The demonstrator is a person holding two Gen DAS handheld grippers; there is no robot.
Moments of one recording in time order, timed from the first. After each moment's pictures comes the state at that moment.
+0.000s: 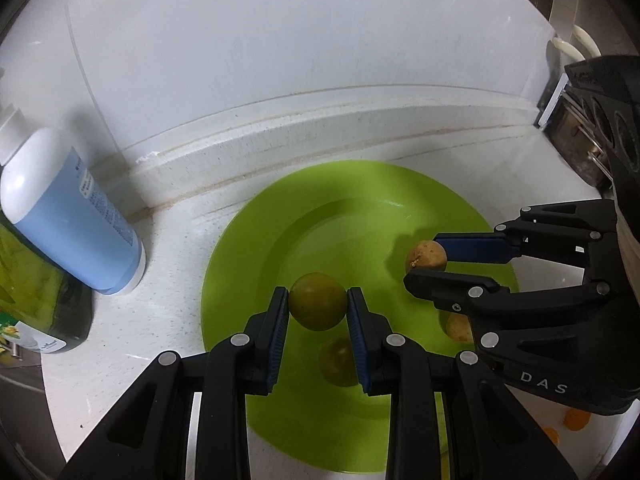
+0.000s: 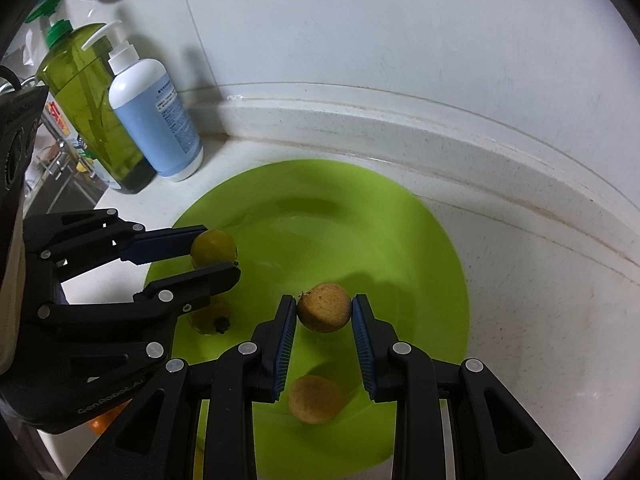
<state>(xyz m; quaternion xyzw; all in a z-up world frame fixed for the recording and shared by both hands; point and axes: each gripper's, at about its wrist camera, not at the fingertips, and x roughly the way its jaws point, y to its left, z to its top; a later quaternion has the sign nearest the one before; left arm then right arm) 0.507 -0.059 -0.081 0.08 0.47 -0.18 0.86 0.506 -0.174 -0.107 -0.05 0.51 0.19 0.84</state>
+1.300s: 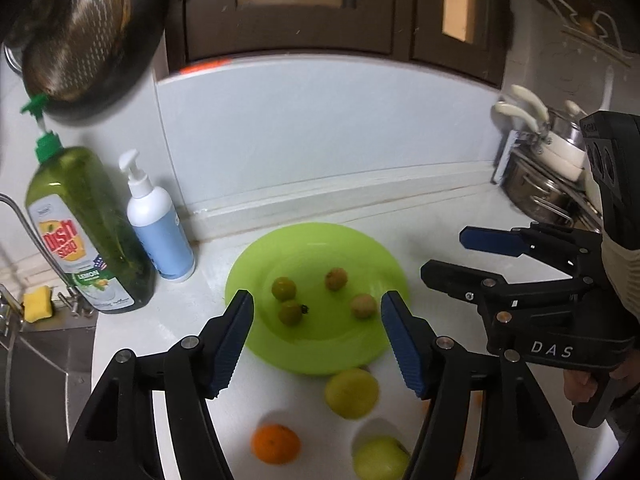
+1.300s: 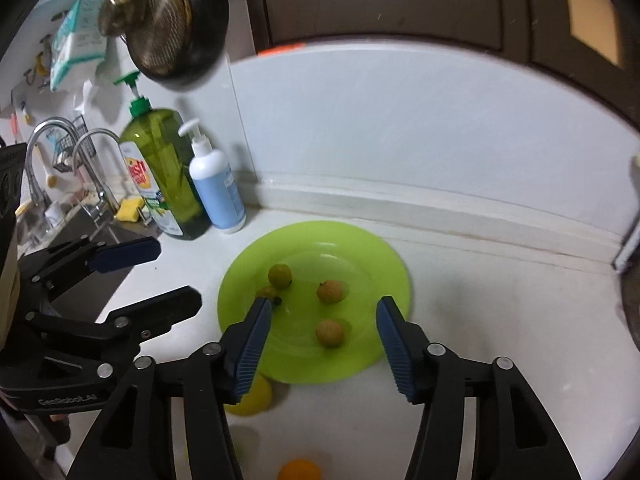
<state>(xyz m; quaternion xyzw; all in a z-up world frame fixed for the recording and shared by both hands) 0.363 -0.053 0.028 0.05 0.35 -0.16 0.92 0.375 -0.219 0.004 -0.02 0.38 0.16 0.91</state>
